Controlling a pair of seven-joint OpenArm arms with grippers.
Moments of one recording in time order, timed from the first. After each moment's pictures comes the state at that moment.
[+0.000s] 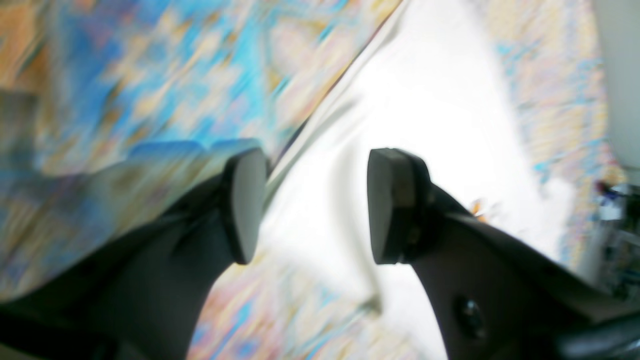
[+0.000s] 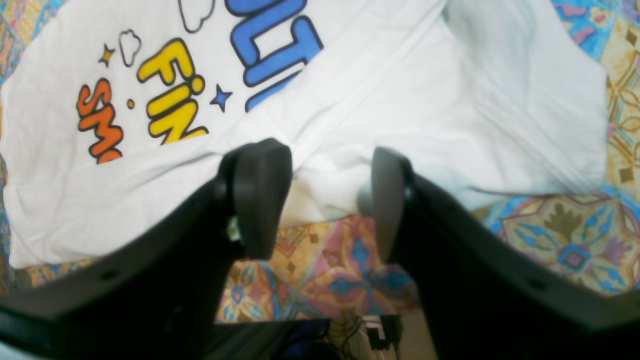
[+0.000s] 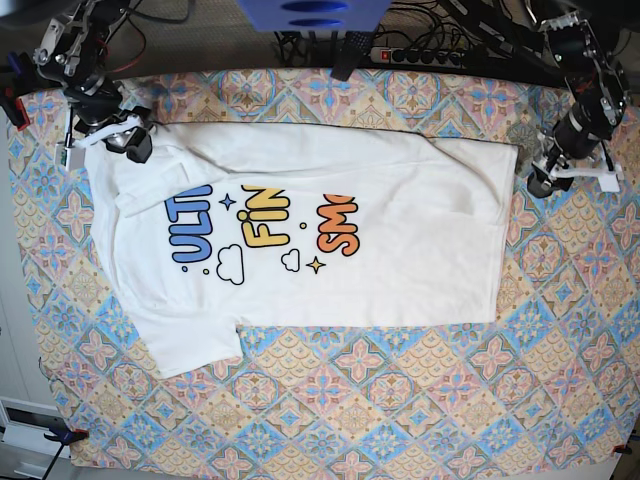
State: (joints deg) left arm 21.7 -13.7 -36.7 91.5 -55.8 0.9 51.1; right arm -29.0 2.9 35.4 105.7 39.8 19.1 -50.9
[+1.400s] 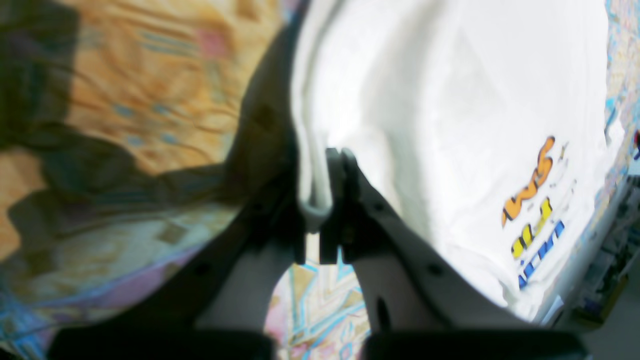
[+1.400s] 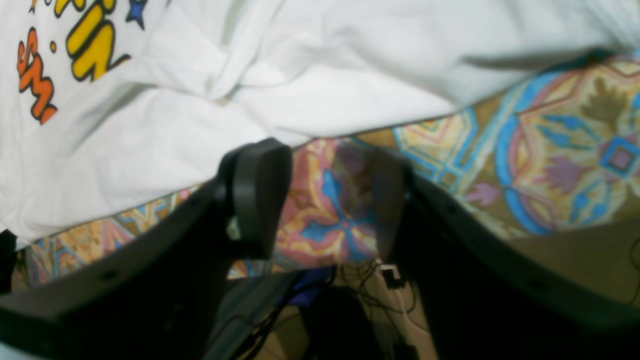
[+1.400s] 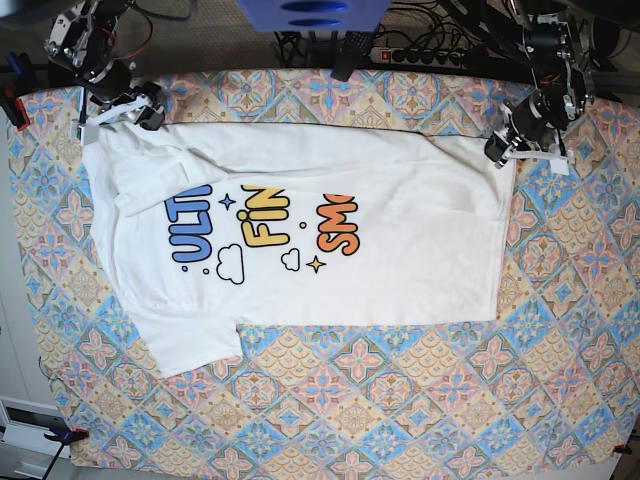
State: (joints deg) left arm 19.9 -13.7 -24.8 80.4 -57.2 0.9 47.4; right arm -29.5 2.8 35.7 95.8 39.9 19.2 -53.2
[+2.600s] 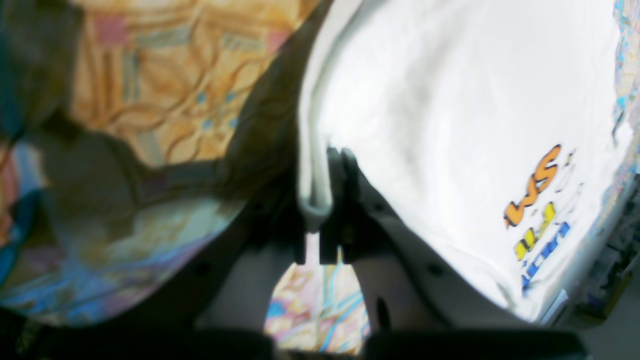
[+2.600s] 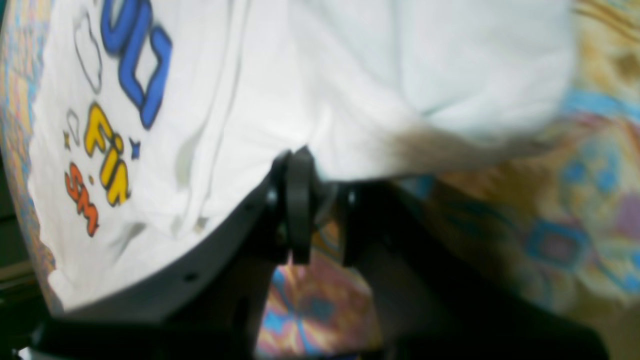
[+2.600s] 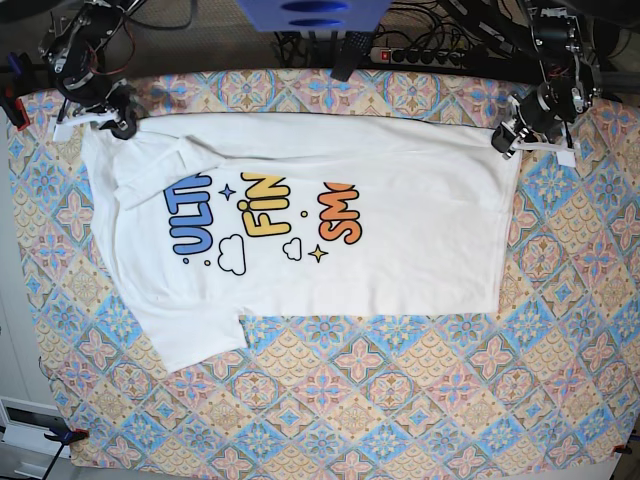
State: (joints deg) left arm 23.4 -17.0 -24.8 80.4 -61.1 0.9 47.6; right arm -18.4 4.3 52.1 73.1 43.0 28.0 -53.7
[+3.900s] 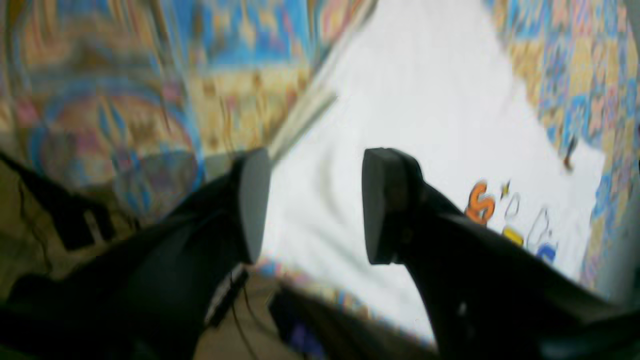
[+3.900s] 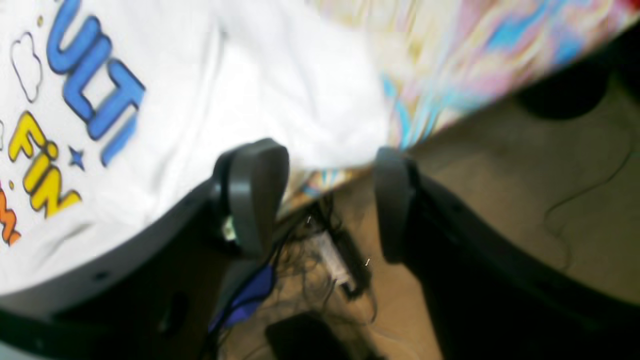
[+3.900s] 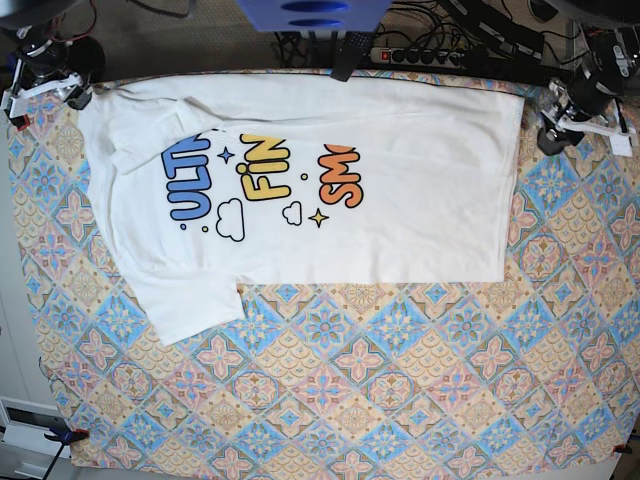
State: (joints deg) left arm 36.0 -18.7 -36.8 104.1 -62.3 1.3 47.9; right arm -29.3 4.2 58.3 97.4 39.6 26.7 -59.2
